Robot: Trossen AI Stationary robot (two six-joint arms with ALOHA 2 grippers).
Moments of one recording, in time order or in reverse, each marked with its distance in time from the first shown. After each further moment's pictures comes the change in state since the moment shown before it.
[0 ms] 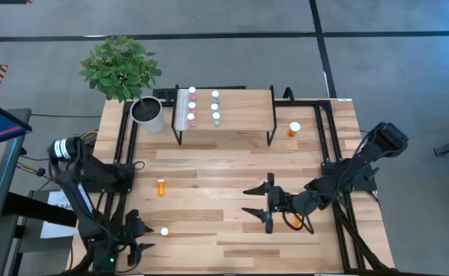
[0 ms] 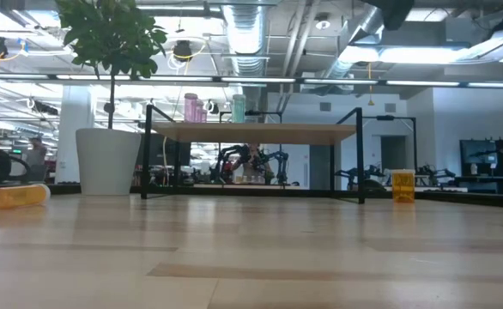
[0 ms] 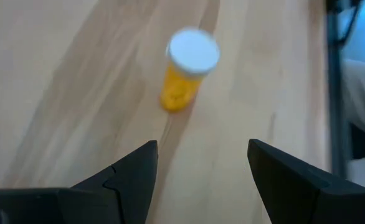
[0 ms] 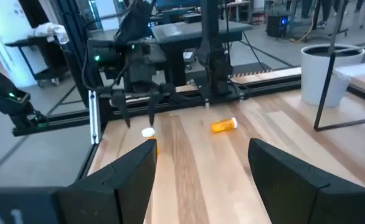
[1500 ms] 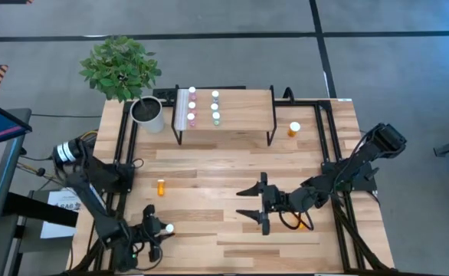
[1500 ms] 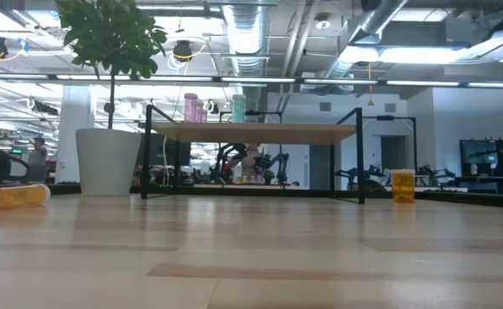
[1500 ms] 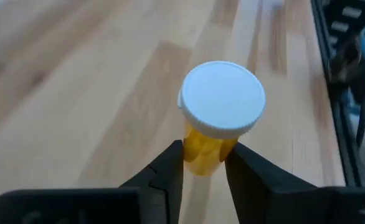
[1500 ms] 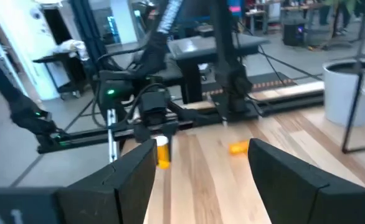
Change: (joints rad) left arm 0.214 0.044 0.049 0.136 -0.189 0.322; right arm -0.036 0.032 0.083 0.034 -0.110 -0.025
